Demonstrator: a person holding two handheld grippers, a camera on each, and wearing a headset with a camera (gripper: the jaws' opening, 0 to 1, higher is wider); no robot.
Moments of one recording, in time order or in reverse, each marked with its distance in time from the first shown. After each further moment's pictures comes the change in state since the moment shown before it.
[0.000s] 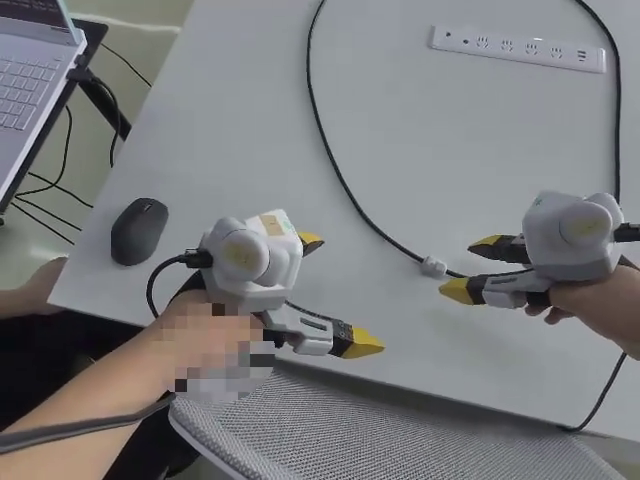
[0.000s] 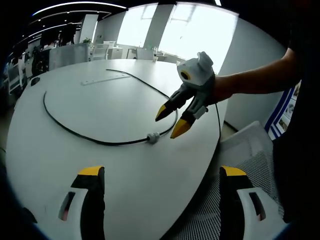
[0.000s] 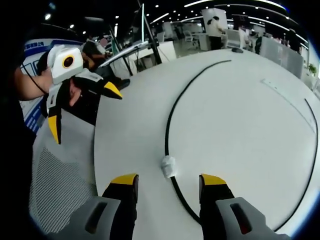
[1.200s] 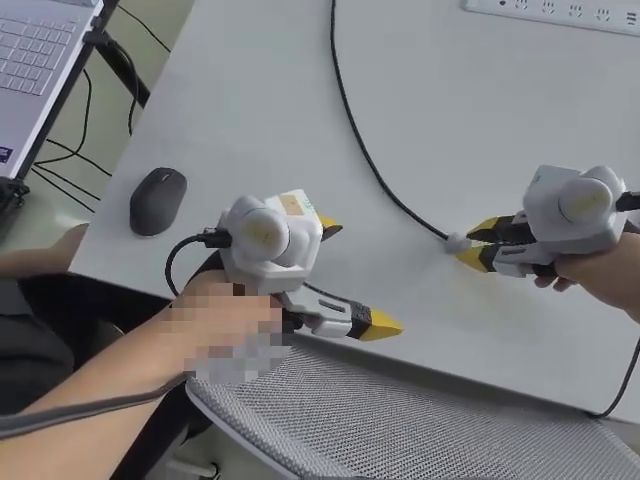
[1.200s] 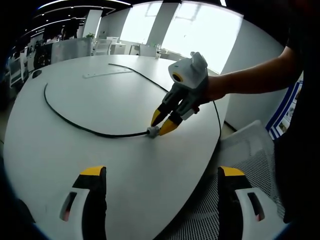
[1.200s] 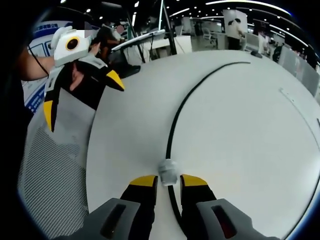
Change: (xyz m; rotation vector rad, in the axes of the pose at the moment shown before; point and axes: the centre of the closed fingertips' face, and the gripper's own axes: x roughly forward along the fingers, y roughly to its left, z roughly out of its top) left arm 0.002 -0.001 -0.012 -0.038 0.020 0.002; right arm 0.028 0.000 -0.006 -0.145 0.059 0.062
